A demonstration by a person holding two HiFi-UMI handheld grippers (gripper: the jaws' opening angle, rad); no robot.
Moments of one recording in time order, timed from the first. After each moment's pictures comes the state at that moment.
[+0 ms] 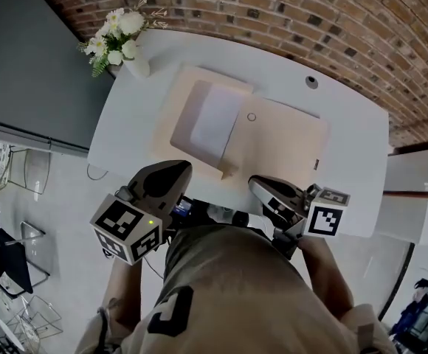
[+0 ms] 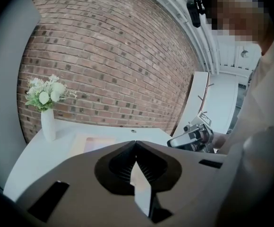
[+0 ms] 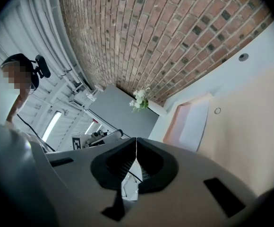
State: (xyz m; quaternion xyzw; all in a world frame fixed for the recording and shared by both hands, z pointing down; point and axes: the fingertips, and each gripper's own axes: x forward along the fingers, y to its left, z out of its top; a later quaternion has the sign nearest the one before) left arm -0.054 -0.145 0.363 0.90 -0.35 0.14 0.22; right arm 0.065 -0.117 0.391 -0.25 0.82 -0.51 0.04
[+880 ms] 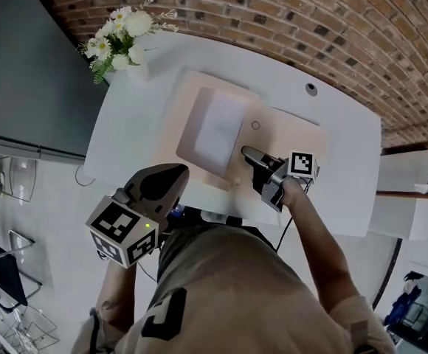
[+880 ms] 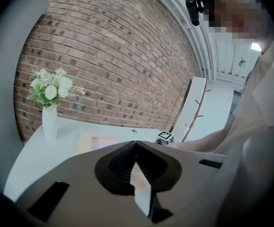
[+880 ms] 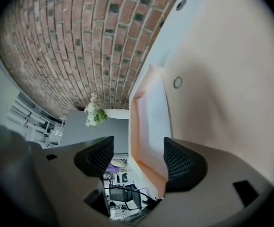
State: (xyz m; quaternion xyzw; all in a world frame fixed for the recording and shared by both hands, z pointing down) left arm -0.096 -0.172 0.377 0.91 -0.32 0.13 0.25; right arm 0.065 -0.218 0.553 -0.32 0.64 -0.70 0.05
